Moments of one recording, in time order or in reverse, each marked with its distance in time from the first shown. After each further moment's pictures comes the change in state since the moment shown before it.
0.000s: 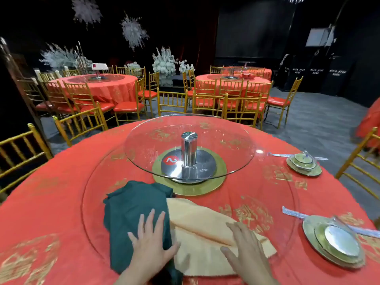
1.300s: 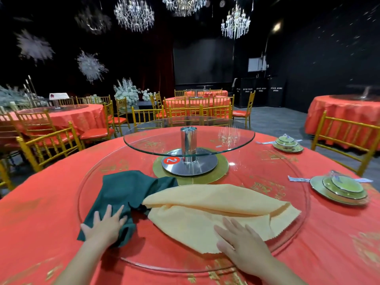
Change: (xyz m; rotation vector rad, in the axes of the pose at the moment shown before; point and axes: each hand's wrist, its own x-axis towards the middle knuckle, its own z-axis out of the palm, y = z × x) left_hand 0.112 -0.221 -0.008 0.380 -0.098 -0.063; right_hand -0.016 -0.080 0.123 -0.191 -0.091 0.028
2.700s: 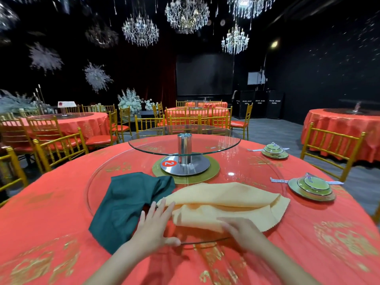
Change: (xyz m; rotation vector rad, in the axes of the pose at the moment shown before) left_hand -0.153 0.094 -0.013 -0.207 0.215 0.521; right_hand -0.059 0.014 -0.027 0.384 0.166 -0.041
